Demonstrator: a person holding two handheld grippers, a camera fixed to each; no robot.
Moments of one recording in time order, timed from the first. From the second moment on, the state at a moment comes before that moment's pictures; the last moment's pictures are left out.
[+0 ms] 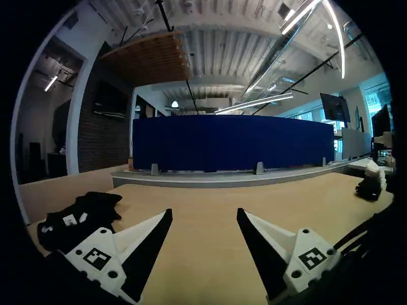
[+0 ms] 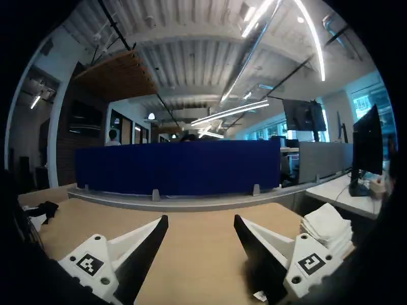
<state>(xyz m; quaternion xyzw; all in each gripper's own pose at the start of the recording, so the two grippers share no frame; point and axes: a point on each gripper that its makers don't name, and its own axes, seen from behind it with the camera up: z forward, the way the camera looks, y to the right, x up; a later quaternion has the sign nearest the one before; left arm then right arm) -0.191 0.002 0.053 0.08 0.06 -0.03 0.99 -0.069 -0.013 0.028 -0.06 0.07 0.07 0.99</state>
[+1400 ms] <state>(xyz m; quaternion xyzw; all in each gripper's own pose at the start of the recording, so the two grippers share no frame) -0.191 0.000 0.054 0.08 0.06 -0.03 0.99 -0.159 -0.020 0.063 -0.05 0.07 0.10 0.99</state>
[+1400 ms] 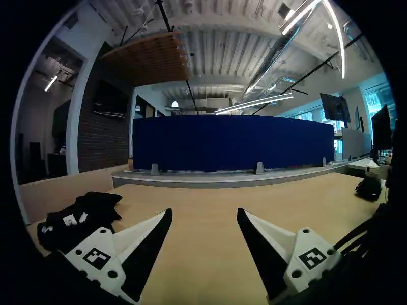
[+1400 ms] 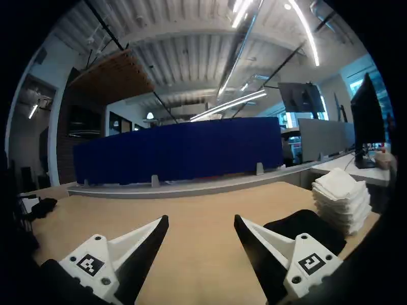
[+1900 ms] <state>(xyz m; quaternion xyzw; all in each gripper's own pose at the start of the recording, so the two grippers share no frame) -0.192 -0.001 0.054 0.08 0.06 -0.03 0.99 -0.163 -0.036 0.070 -0.04 0.07 0.05 1.00</state>
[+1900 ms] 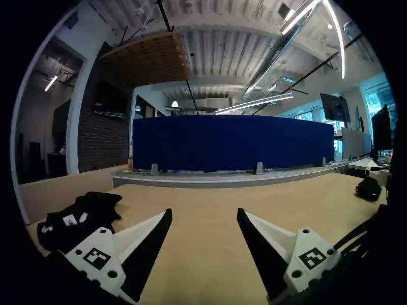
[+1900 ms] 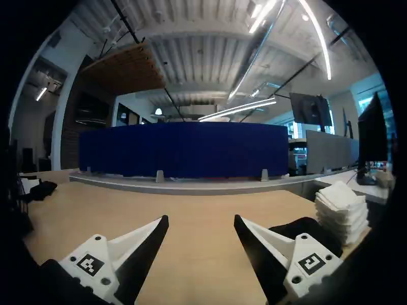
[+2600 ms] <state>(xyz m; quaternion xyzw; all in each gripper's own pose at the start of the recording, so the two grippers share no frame) -0.192 -0.002 0.054 0.08 0.06 -0.03 0.99 -0.163 -0.033 0.073 -0.04 0.07 0.05 1.00</state>
